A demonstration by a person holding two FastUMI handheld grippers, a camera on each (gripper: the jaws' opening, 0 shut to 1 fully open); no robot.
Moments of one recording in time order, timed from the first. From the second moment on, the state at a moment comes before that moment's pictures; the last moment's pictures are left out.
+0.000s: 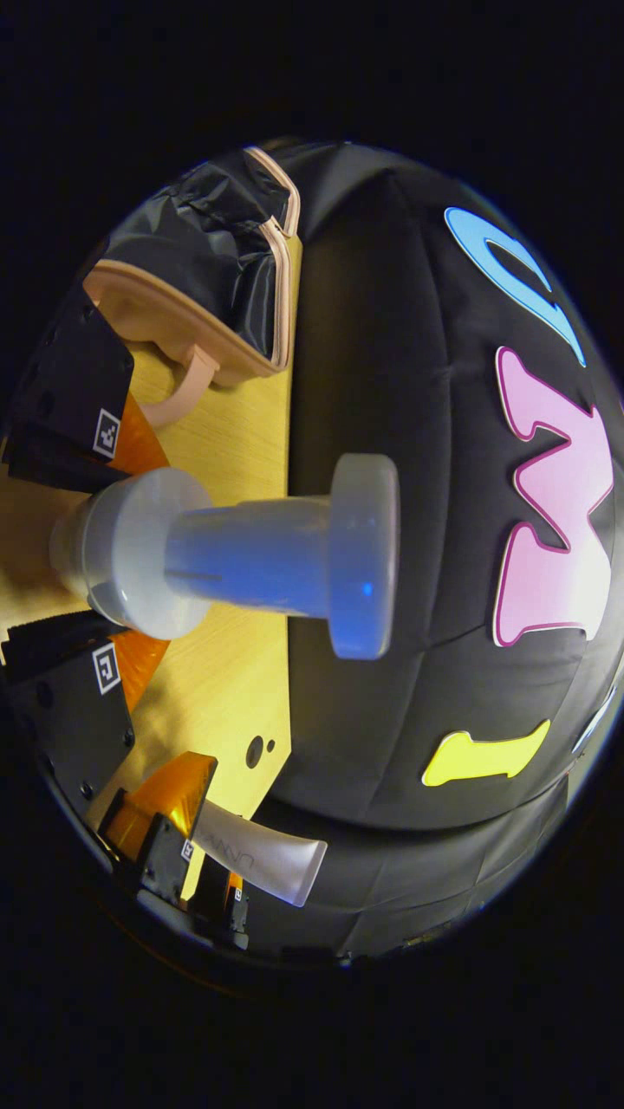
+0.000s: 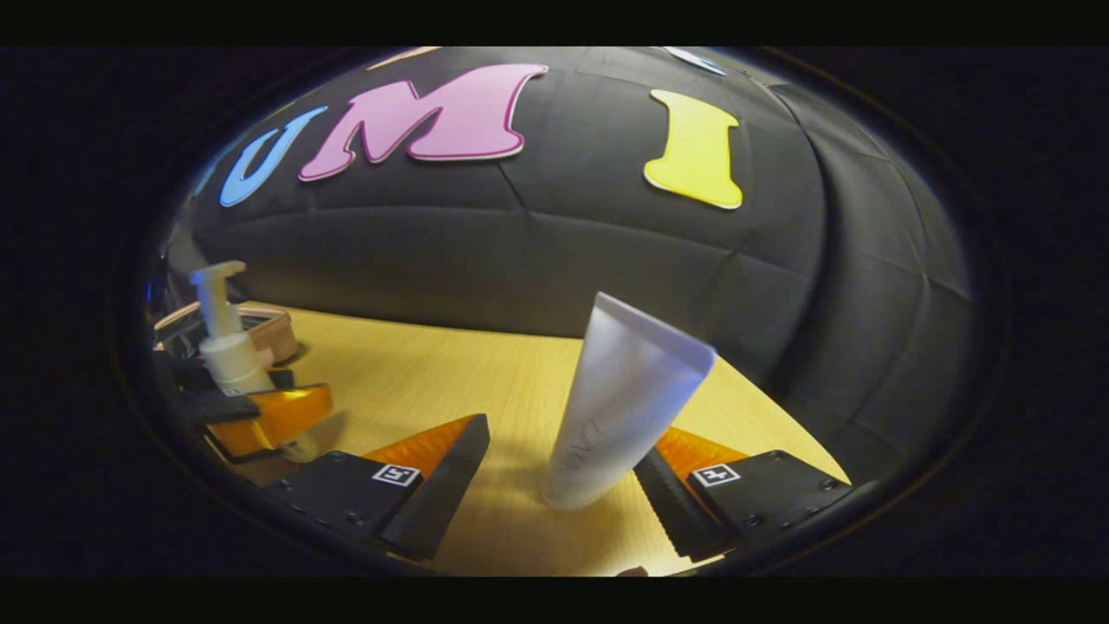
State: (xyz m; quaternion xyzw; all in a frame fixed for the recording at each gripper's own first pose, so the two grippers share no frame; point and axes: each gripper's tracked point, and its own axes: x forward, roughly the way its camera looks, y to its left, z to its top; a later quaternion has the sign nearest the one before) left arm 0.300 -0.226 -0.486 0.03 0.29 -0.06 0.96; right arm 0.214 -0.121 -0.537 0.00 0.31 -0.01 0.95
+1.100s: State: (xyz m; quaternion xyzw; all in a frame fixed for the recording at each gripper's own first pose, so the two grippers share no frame) left arm 0.268 -0.224 -0.439 -0.01 0.28 -0.08 0.96; right arm 0.223 -0.117 -0.501 0.03 0.29 0.01 0.96
